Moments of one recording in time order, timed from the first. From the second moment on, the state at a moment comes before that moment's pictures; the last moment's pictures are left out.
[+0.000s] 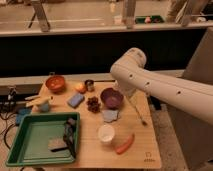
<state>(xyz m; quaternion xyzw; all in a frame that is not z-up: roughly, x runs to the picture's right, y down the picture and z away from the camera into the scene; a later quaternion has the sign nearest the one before) 0.103 0.035 0.703 -0.21 -0.05 -0.36 0.91</state>
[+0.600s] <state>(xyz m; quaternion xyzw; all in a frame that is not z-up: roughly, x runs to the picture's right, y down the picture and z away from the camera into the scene) 0.077 0.025 0.712 -0.19 -0.06 -0.41 0.89</state>
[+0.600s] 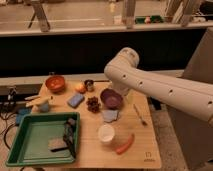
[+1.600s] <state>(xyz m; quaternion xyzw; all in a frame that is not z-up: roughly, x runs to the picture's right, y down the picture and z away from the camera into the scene) 0.042 0.000 0.731 -0.16 -0.07 -0.48 0.86</state>
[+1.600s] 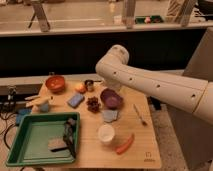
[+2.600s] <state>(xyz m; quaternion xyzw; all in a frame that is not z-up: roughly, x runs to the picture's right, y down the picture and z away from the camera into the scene) -0.001 -0.023 0.754 -0.14 -0.09 -0.53 0.83</state>
